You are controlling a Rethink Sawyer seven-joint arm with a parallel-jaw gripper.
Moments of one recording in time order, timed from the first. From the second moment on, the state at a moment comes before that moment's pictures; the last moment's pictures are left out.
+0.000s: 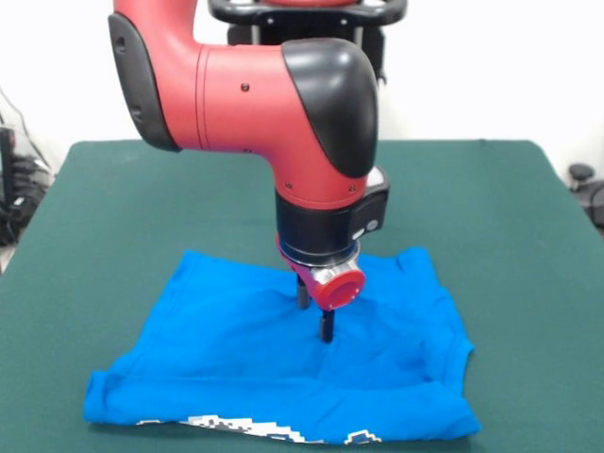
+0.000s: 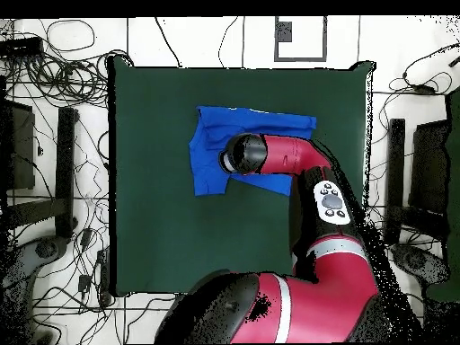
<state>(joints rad) -0.28 -0.31 0.13 1.28 -0.26 0.67 2.82</state>
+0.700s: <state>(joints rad) -0.29 -0.32 0.14 1.29 -0.26 0.67 2.82</state>
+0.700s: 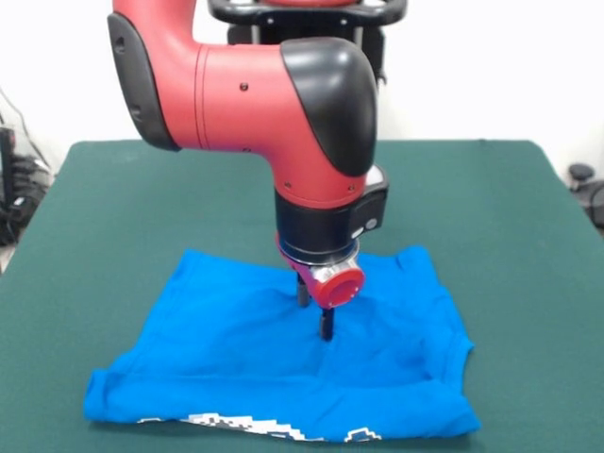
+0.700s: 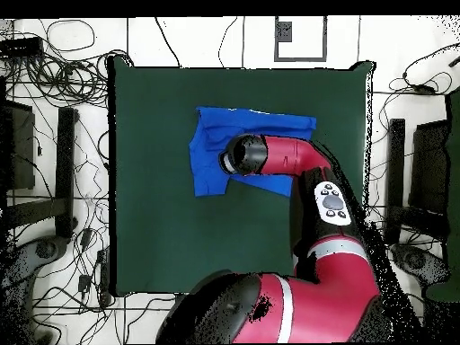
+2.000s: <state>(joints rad) -0.29 -0.37 0.14 1.45 -0.26 0.67 2.82</state>
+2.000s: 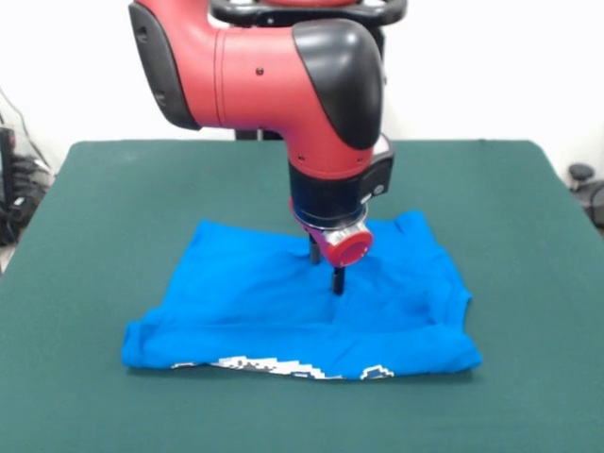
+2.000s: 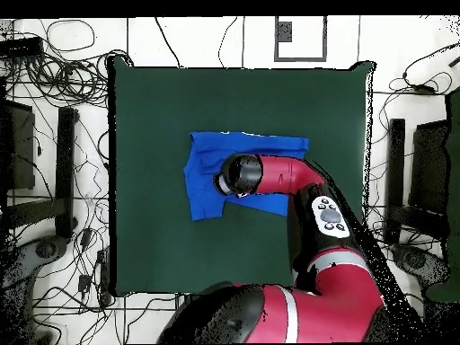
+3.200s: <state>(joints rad) -0.30 -0.39 0.13 1.52 -0.26 0.67 2.82</state>
